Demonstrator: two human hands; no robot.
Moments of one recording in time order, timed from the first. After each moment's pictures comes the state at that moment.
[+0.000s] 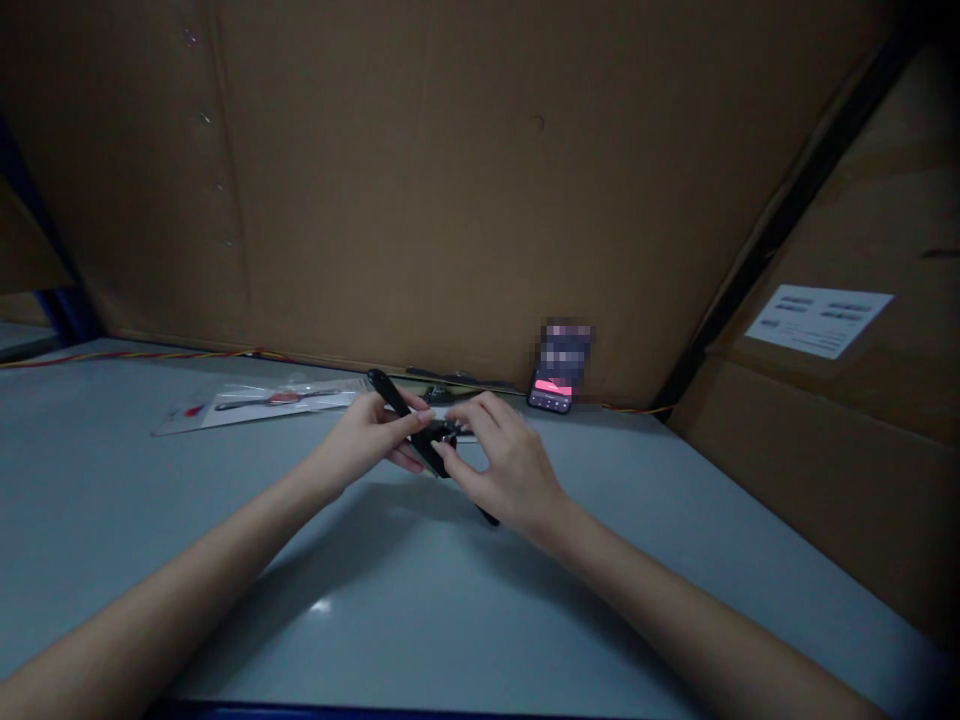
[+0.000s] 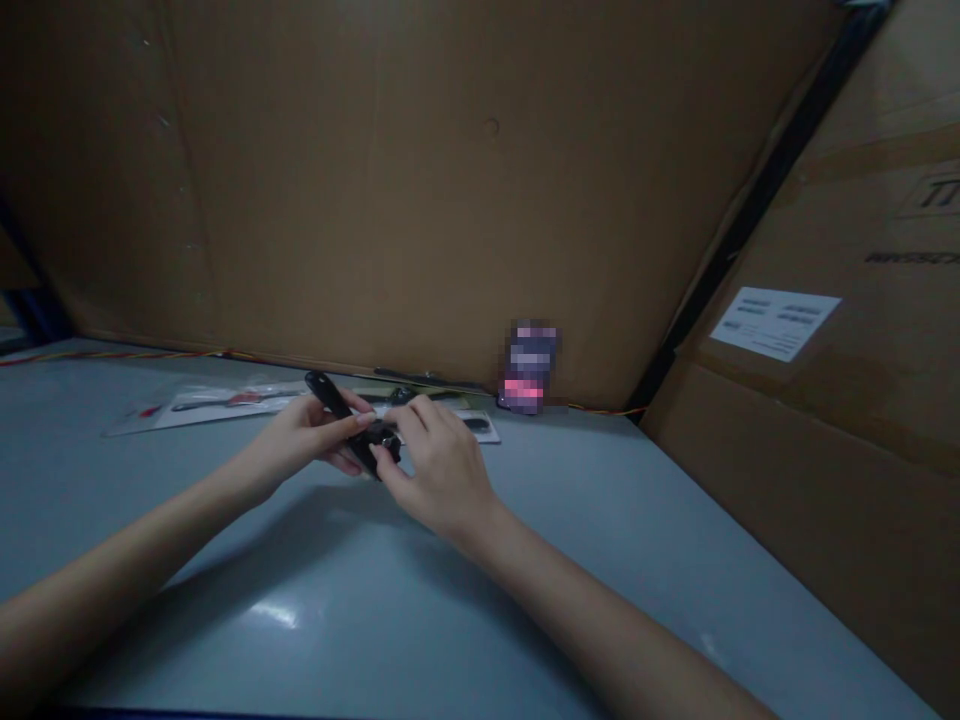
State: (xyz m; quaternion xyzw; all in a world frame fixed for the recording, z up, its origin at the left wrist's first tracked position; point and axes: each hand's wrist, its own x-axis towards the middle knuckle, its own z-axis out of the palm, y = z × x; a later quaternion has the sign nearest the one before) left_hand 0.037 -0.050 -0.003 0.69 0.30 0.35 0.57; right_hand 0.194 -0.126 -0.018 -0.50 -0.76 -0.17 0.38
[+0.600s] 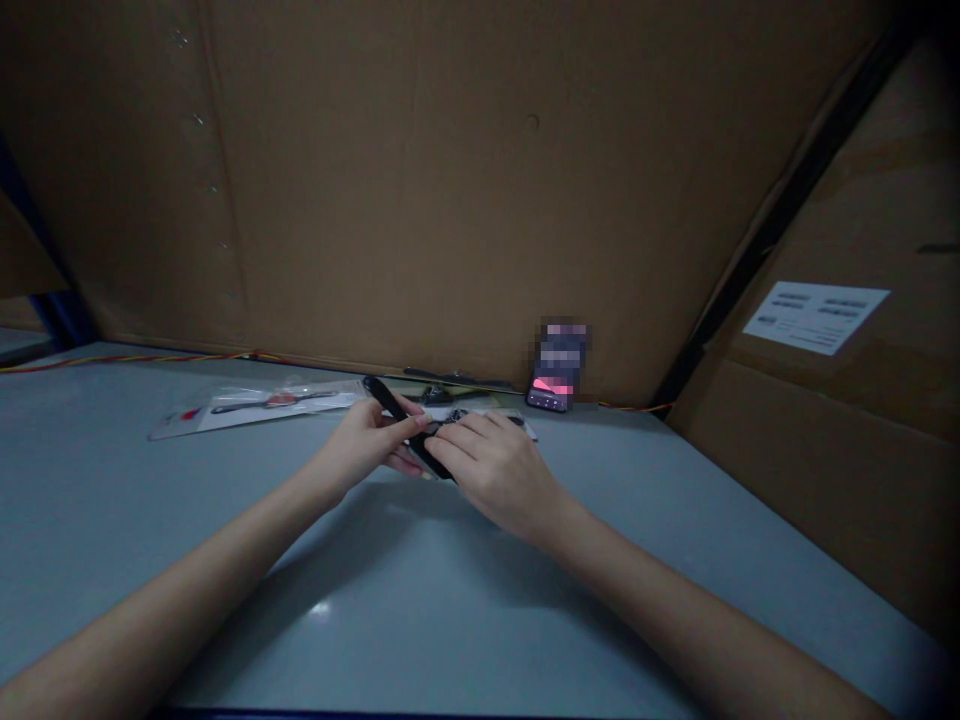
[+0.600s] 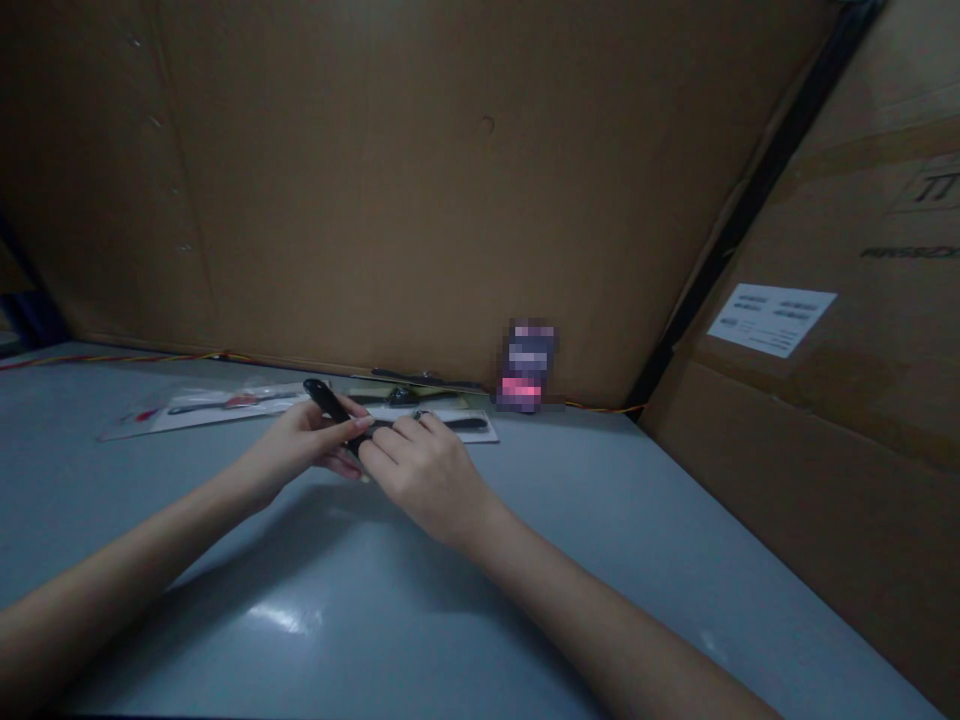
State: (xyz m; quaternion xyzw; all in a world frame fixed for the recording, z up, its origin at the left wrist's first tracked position) left_hand 0.040 -0.051 -0.004 0.66 0.35 0.34 0.57; right_hand 0.196 -0.128 -0.012 -0.40 -0.83 -0.34 0.19
